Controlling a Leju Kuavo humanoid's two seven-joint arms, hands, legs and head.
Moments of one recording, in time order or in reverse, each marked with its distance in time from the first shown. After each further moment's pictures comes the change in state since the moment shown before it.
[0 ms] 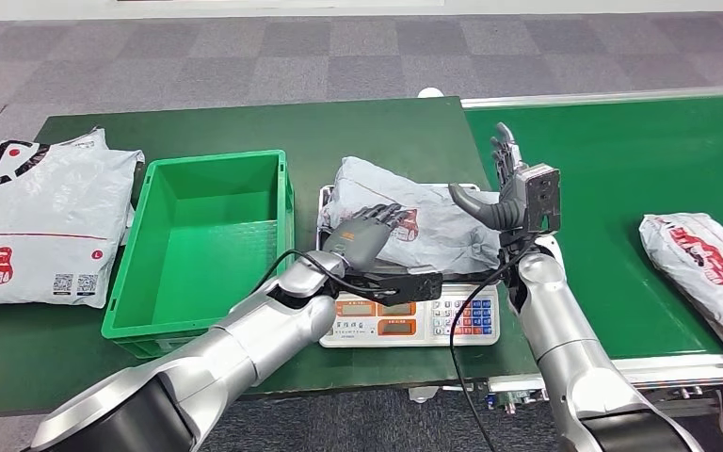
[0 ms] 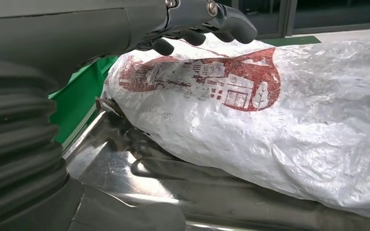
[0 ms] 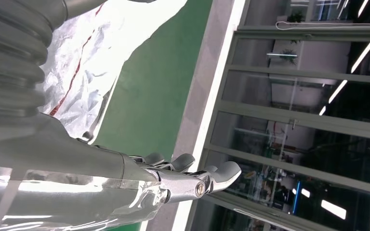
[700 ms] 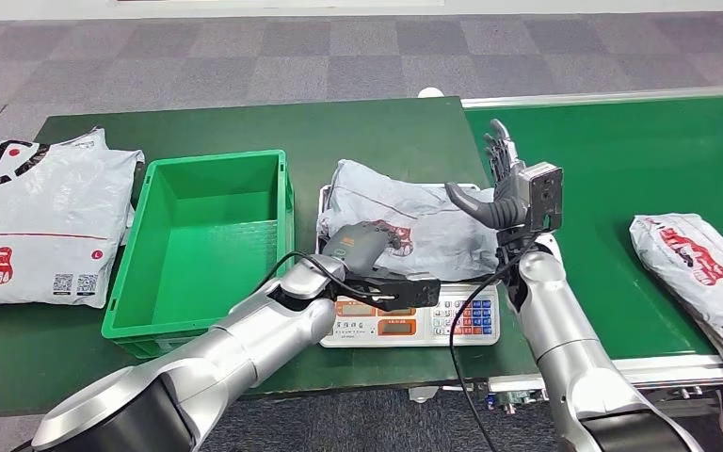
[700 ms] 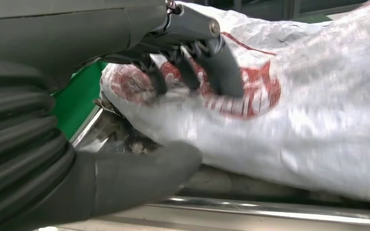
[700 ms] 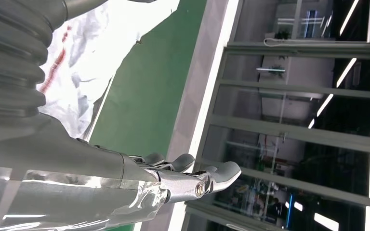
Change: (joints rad) left arm -0.007 0.000 -0.060 0.021 0.032 -0.042 0.031; right arm 0.000 0.000 0.011 -0.021 -0.034 0.068 -0.003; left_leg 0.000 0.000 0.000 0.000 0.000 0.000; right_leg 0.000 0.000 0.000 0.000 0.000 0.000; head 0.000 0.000
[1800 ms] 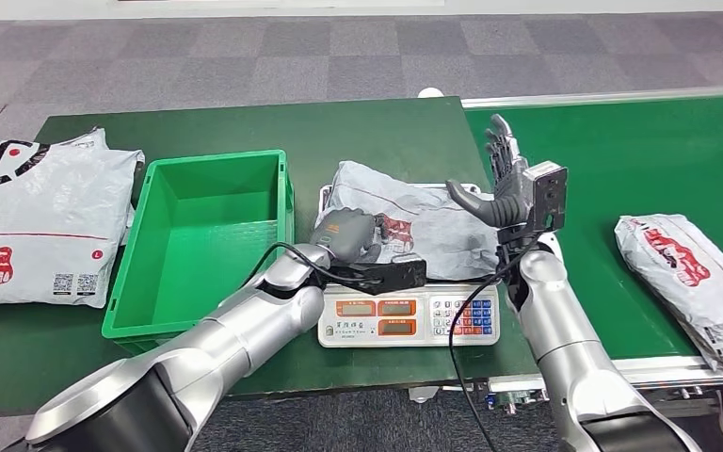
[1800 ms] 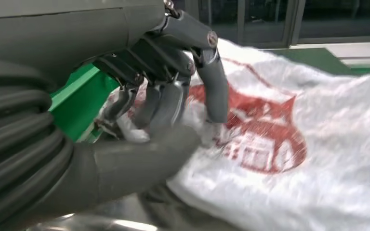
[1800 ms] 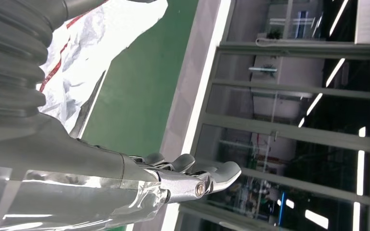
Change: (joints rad) left arm -0.031 0.007 0.034 0.069 0.088 0.121 -0.104; right arm 0.010 0.000 0.004 -0.042 -0.013 -0.012 -0.001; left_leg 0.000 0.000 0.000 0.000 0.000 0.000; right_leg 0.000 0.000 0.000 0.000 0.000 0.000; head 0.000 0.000
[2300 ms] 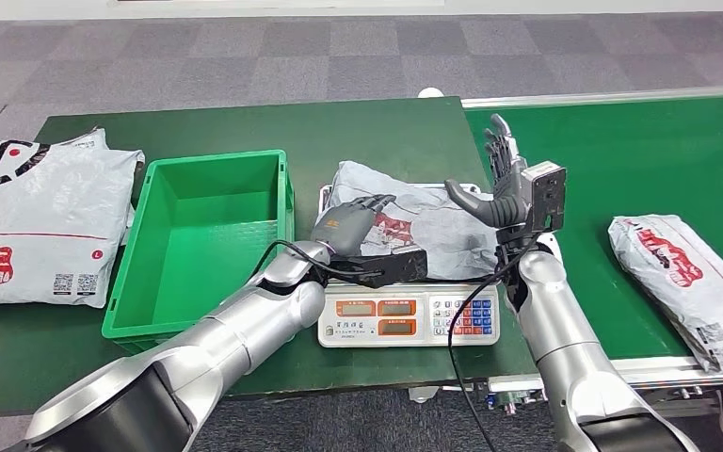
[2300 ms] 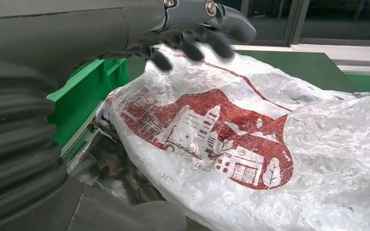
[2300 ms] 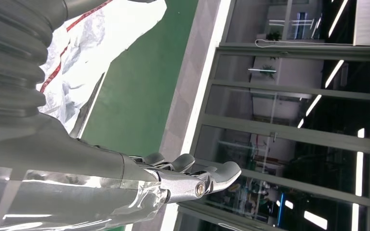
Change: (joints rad) left arm -0.003 -0.001 0.028 -0.010 0.013 0.000 -0.002; right arm 0.005 0.002 0.000 -0.012 0.003 -0.005 0.004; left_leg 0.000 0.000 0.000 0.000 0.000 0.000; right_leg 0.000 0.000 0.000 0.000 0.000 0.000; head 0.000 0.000
